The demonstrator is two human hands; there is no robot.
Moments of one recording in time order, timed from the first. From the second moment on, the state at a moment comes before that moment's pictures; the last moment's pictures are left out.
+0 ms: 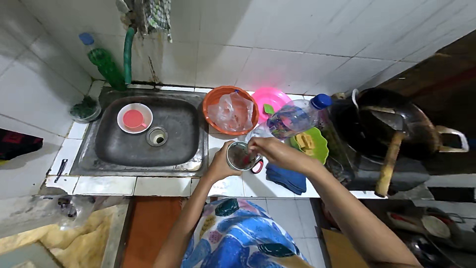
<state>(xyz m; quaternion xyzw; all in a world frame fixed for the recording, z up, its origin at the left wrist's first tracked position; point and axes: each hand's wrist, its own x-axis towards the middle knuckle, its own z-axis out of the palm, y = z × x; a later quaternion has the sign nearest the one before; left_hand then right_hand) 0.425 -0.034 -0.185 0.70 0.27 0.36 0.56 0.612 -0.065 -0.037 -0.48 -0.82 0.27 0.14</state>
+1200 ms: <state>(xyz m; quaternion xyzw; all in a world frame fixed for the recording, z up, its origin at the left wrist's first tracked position) 0.426 -0.036 -0.186 0.70 0.27 0.37 0.55 0.594 -0.061 -0.051 -0.51 -0.83 0.10 0.20</state>
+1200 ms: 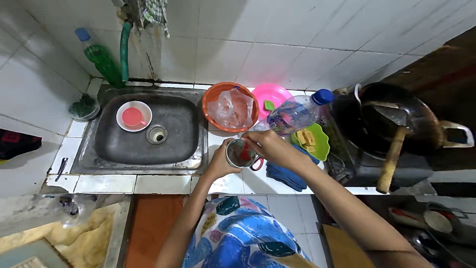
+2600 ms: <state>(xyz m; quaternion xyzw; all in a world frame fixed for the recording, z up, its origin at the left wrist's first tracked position) 0.426 -0.036 -0.188 0.70 0.26 0.38 0.55 0.604 -0.077 -0.064 -0.40 -0.87 0.10 0.27</state>
